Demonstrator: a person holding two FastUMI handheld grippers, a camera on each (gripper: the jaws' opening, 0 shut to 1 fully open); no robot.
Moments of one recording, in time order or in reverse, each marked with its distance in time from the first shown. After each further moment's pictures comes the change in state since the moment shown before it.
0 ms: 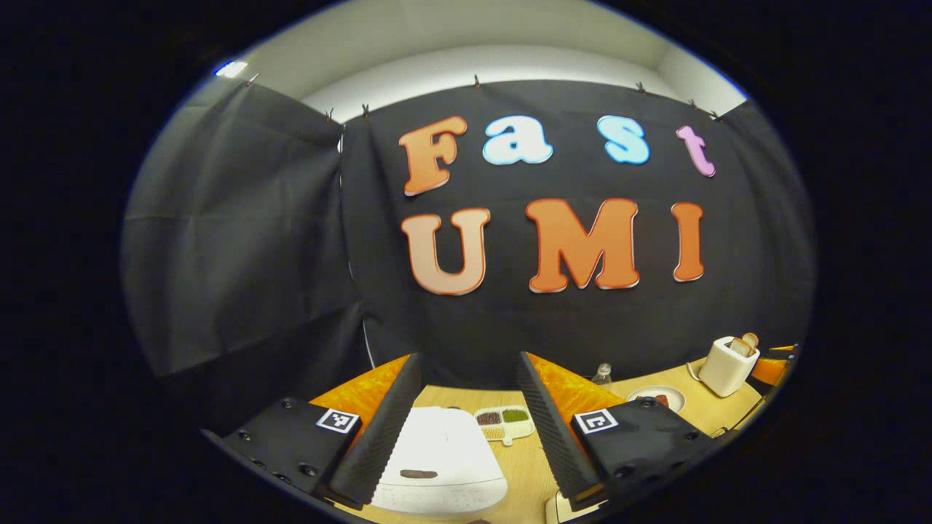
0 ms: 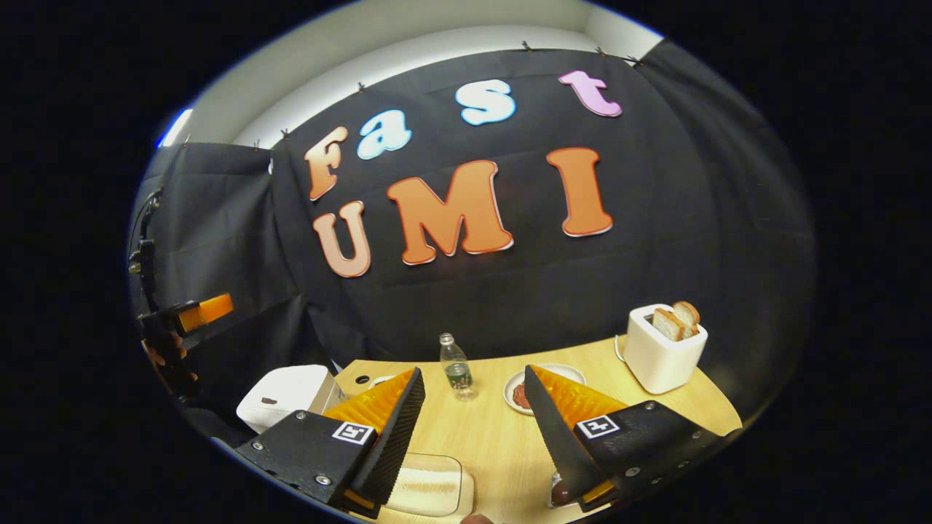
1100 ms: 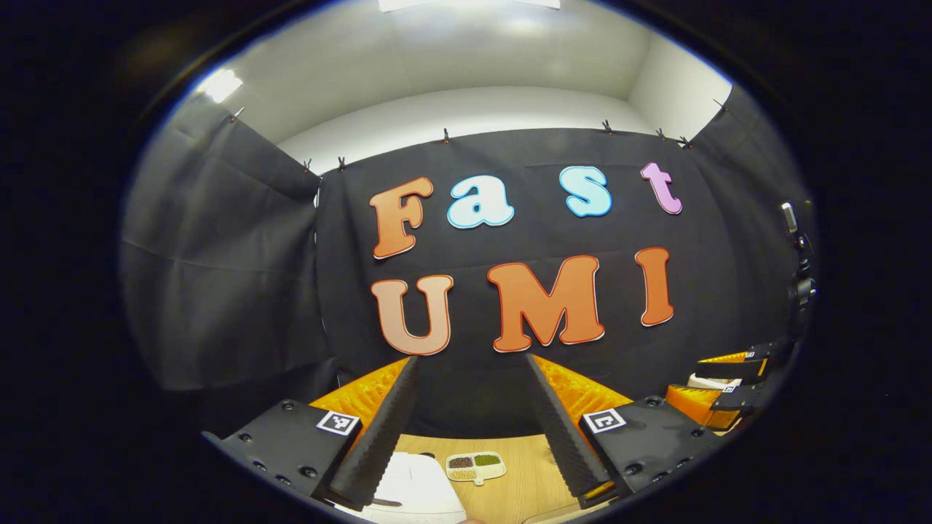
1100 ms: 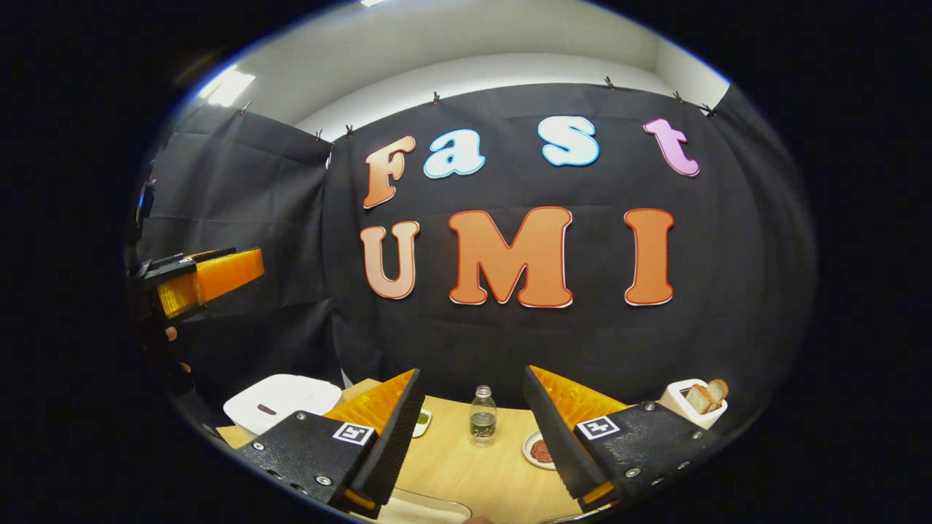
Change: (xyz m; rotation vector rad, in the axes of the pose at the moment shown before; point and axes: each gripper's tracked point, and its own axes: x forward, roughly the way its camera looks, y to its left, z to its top) left arm 0.005 -0.055 0.048 0.009 -0.173 -0.064; right arm 0.046 0.053 0.055 -0.178 -0.130 0.085
